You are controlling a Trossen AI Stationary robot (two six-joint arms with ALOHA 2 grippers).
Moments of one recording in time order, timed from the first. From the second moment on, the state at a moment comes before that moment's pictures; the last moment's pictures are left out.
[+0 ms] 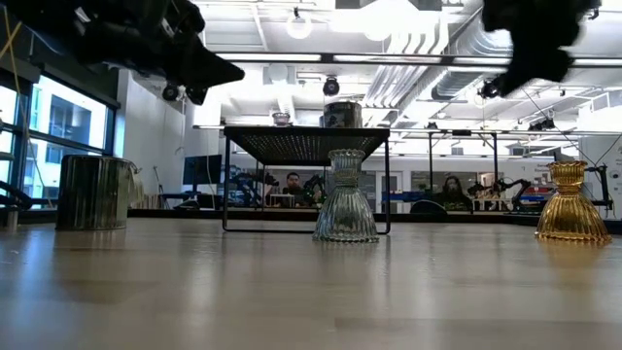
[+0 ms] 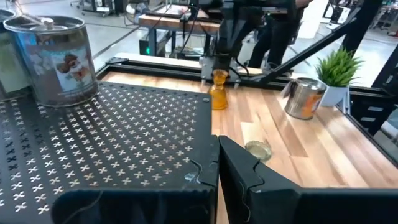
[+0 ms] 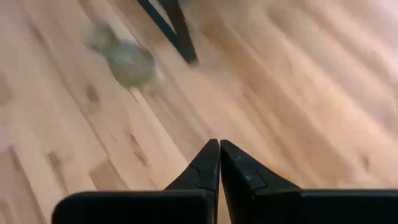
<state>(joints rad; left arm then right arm) 0.29 0.94 0.44 0.36 0.25 -0.05 0.18 0.95 0.89 -0.98 0.28 0.82</state>
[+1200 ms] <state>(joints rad) -0.16 1.63 1.11 -0.10 -0.11 -0.01 0.07 1.10 0.43 0.39 0.41 0.10</state>
